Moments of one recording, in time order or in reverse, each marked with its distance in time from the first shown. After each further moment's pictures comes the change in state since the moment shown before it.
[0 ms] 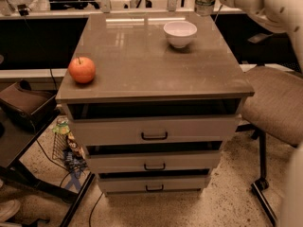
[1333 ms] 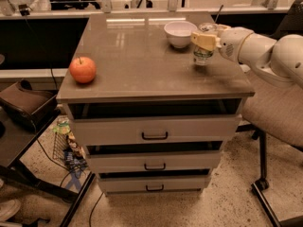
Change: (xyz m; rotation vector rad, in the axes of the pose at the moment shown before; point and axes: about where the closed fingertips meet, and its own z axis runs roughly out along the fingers) arm 0.110 0.071 -0.086 -0.126 0.073 0.073
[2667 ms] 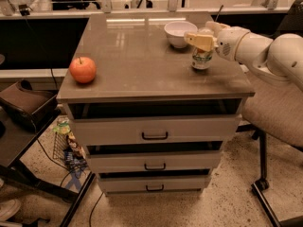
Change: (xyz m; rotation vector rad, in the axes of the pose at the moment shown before) arm -0.002 0.007 0.008 -0.014 -0.002 0.002
